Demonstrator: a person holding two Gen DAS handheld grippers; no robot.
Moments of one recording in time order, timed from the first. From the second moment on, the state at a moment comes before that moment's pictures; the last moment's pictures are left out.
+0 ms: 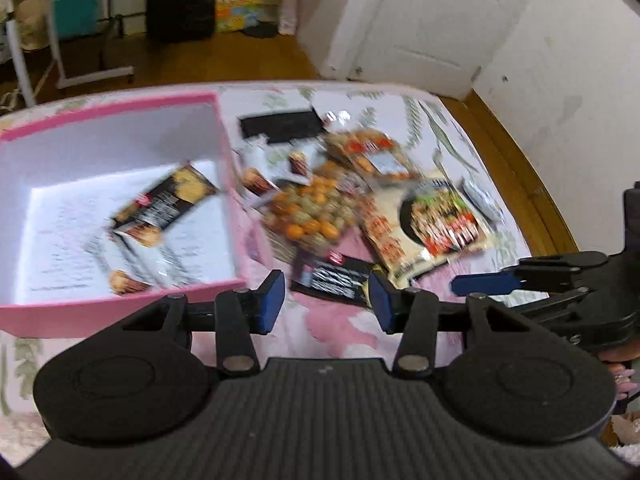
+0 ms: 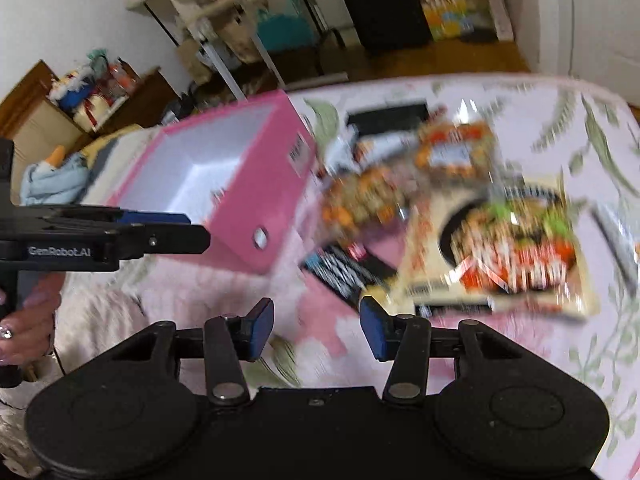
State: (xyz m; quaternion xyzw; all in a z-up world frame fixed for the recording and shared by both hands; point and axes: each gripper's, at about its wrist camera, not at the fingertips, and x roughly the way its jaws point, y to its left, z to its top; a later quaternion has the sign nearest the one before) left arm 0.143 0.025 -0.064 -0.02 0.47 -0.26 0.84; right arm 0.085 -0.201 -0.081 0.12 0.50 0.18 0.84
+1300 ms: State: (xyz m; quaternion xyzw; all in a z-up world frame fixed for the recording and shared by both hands) left arm 0.206 -0.124 -0.175 -0.10 0.55 -0.26 0.78; right arm 0.167 -0.332 -0.149 0.15 0.53 0.11 0.83
